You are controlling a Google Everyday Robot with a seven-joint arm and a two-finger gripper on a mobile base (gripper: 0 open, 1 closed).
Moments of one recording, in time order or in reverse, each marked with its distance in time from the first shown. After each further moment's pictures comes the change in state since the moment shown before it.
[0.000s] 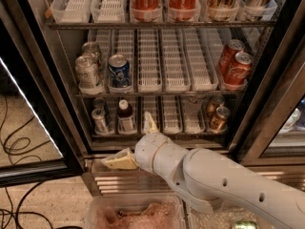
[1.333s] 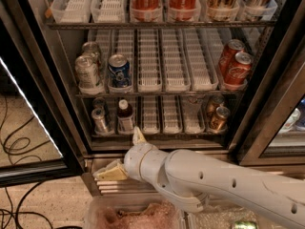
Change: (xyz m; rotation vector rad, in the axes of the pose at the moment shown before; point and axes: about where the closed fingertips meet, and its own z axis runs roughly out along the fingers) arm 0.042 0.039 0.032 -0.092 0.125 0.050
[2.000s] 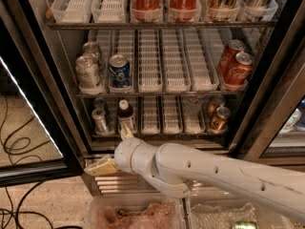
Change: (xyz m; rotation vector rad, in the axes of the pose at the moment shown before) arm -0.010 0.005 0.049 -0.076 -0.102 -0.042
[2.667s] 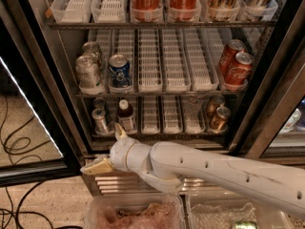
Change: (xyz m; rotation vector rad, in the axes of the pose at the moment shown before) arm 0.009 0.004 0.032 -0.047 -0.027 0.000
